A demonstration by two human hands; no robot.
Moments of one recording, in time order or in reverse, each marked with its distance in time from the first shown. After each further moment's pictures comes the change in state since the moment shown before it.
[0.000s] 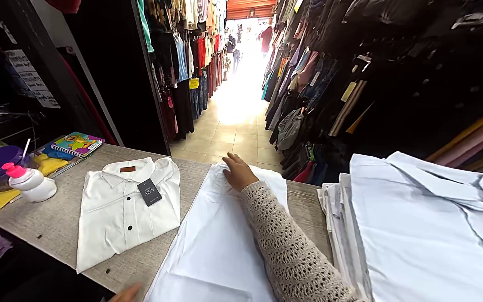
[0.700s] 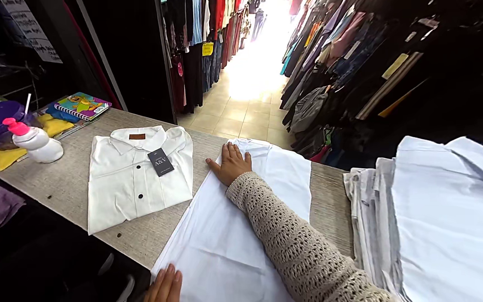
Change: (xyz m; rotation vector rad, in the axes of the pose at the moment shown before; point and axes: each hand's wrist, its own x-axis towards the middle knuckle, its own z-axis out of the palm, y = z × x) left_hand -0.065 -0.025 0.056 0.165 0.035 0.250; right_hand -0.011 -0.036 0.073 -0.282 -0.190 0.214
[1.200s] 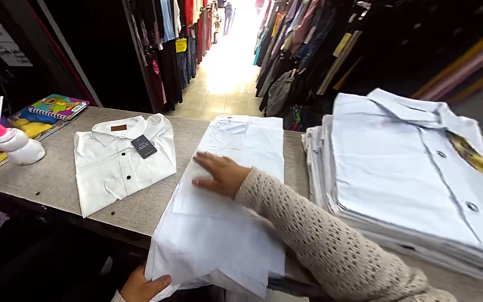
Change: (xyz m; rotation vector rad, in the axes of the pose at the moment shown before) left_hand -0.009 -0.043 -0.029 -0.815 -0.592 -0.756; right_hand -0.144 -0.009 -0.045 0.141 -0.197 -0.378
